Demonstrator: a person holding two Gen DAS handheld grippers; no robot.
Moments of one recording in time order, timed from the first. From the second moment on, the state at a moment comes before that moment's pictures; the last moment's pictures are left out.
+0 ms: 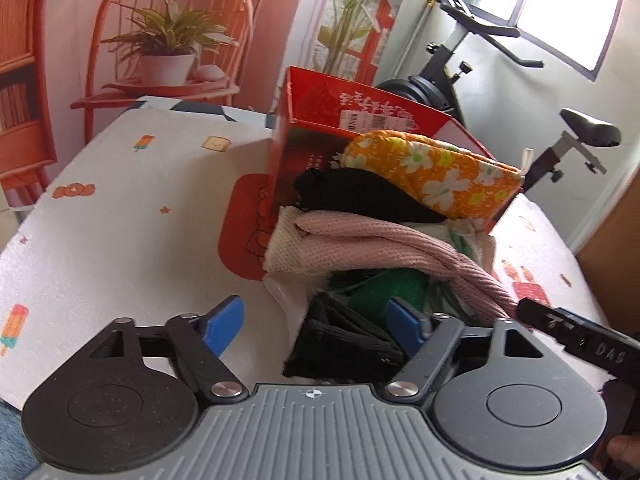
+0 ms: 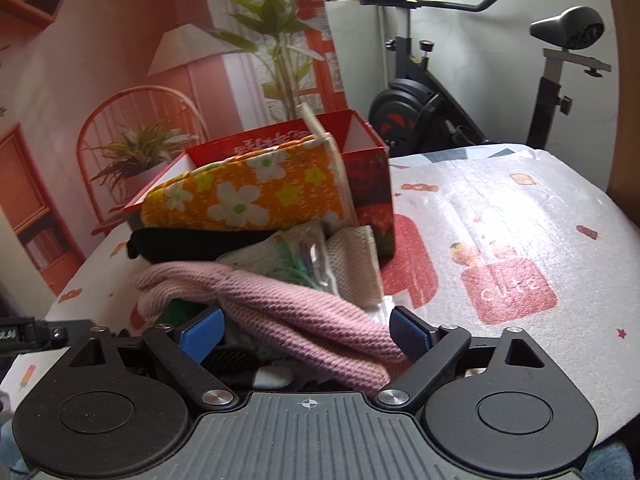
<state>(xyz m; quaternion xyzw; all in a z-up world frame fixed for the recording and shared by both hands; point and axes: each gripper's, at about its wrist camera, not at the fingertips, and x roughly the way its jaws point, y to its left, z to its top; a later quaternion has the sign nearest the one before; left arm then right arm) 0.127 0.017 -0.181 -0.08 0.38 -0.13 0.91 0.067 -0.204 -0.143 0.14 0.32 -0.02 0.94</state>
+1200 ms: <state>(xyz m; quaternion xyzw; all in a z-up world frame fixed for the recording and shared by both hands) 0.138 0.008 -0.220 -0.11 0.43 -0.20 0.87 0.080 -0.168 -0.184 0.12 0.40 0.08 0.90</state>
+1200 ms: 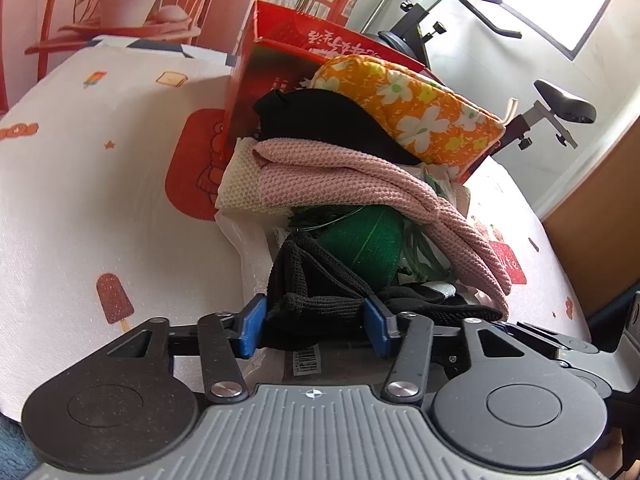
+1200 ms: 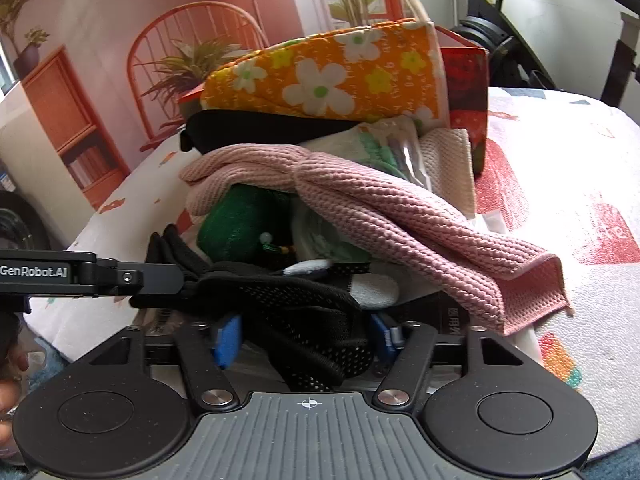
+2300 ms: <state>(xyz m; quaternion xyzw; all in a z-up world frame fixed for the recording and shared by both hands) 0.105 -0.002 -0.125 -0.07 0.28 -0.25 0.92 0.049 -0.166 -0.081 0.08 0.24 0.09 0.96</state>
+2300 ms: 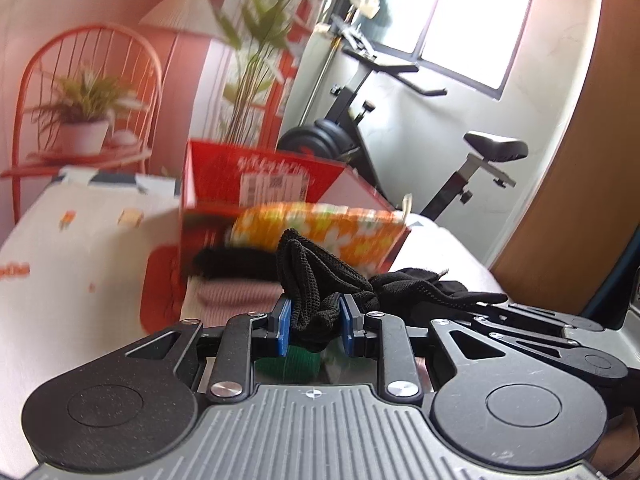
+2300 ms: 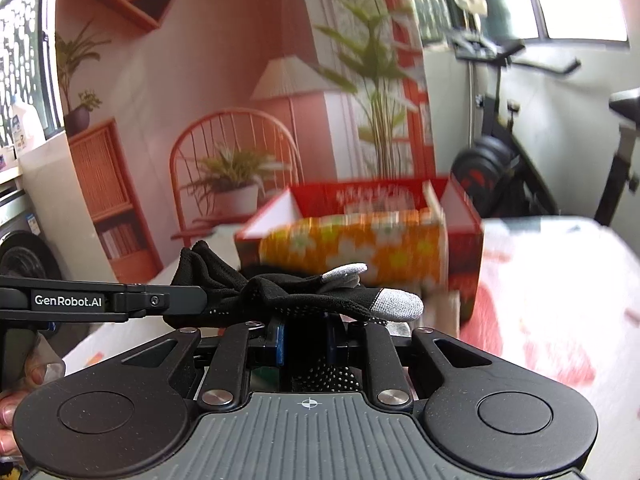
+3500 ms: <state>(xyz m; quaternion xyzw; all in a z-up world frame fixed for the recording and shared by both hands) 0.327 -0.042 -0.137 -0.09 0.41 -0.20 0.88 0.327 -0.238 -0.095 0.09 0.41 0.15 0.90</state>
